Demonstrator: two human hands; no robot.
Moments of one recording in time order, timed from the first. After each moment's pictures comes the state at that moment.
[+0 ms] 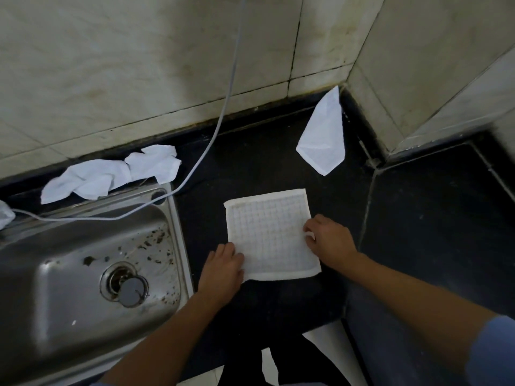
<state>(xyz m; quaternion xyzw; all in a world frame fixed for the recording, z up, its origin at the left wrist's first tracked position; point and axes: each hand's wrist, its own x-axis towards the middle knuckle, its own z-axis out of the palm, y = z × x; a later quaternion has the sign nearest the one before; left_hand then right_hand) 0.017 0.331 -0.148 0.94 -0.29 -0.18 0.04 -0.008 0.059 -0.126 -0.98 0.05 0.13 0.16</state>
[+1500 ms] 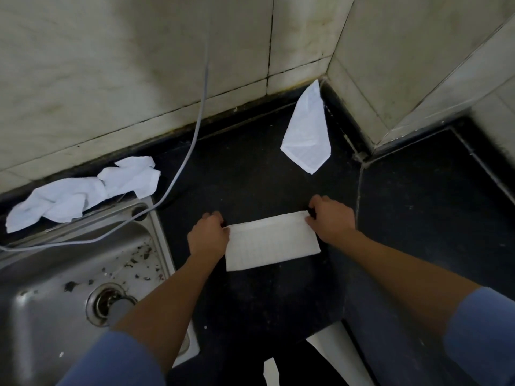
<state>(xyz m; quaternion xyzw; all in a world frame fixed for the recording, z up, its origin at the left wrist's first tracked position) 0.114 0.293 -0.142 0.97 -0.09 -0.20 0.14 0.033 0.032 -0.123 -0.96 0.20 0.17 0.11</state>
